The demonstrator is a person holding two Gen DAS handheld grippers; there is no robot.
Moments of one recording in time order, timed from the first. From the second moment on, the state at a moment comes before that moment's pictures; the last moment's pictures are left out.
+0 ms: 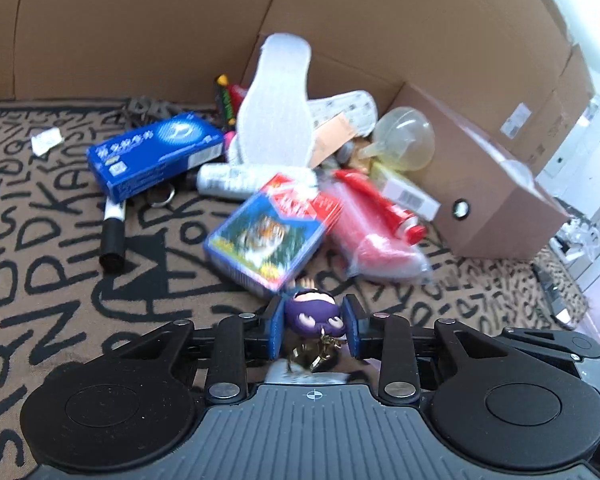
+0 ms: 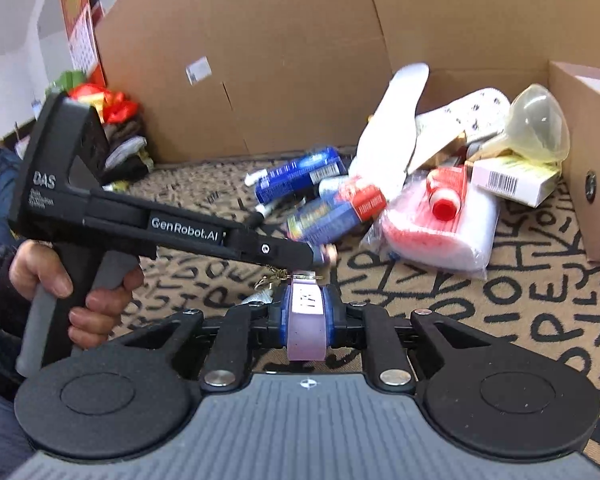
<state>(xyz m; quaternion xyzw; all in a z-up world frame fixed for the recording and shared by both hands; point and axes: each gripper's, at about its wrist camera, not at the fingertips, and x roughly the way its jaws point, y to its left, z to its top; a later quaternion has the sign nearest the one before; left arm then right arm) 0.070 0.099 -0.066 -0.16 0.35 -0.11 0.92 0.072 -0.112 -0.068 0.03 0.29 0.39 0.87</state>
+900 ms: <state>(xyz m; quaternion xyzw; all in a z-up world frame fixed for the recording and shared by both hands) 0.111 0.016 0.039 -0.11 0.24 -0.23 0.94 0.080 -0.179 0.009 0.02 0.15 0.33 0.93</state>
